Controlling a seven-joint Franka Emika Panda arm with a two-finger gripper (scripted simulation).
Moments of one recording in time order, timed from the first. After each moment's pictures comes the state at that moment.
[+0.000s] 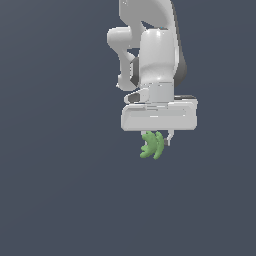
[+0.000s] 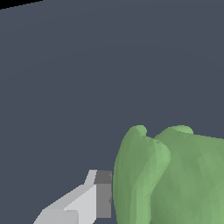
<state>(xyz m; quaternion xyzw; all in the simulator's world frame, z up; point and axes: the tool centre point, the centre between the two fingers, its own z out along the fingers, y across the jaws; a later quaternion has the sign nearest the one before) 0.099 0.085 0.283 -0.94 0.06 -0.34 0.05</state>
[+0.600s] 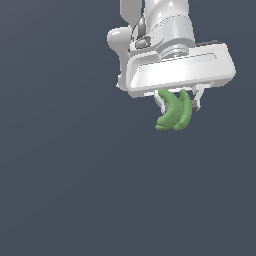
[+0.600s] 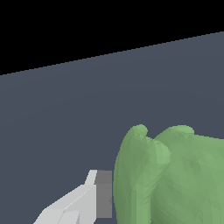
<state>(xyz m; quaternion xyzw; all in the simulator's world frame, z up) 0.111 0.102 0.428 -0.87 0.05 -0.49 0.07</state>
